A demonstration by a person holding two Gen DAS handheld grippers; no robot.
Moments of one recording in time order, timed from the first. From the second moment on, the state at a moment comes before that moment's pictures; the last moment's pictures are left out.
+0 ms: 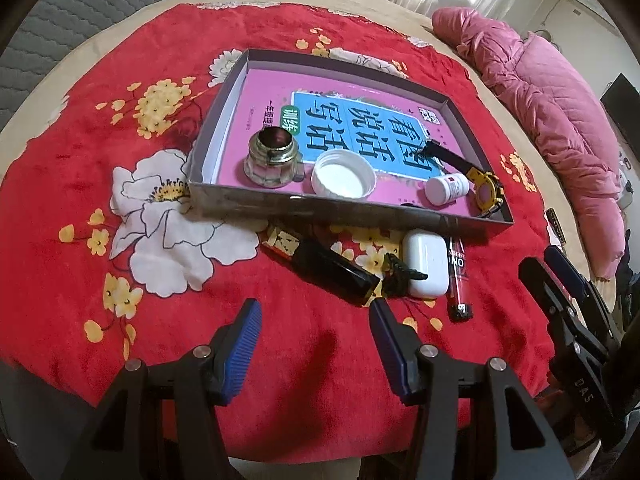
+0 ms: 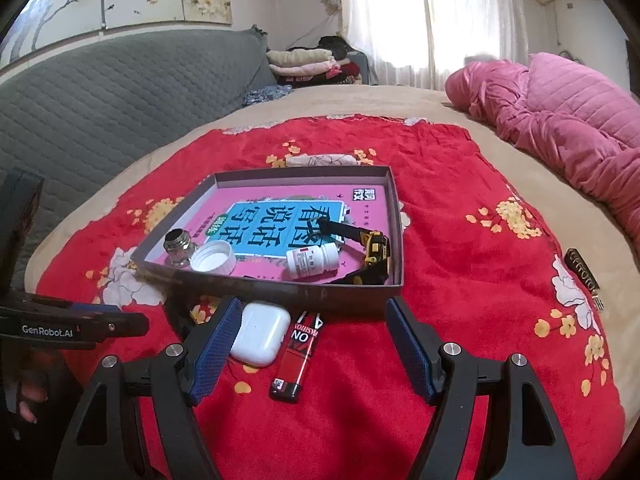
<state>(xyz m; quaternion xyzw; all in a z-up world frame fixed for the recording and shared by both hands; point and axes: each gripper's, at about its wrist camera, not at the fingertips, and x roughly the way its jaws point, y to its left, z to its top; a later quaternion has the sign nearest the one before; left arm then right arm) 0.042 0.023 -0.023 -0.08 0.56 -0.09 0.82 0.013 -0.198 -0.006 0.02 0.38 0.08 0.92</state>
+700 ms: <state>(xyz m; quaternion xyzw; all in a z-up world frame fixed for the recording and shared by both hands) 0.044 0.022 -0.037 -0.09 0.57 -0.08 0.81 0.028 -0.189 -0.044 -0.02 0.46 0.08 0.88</state>
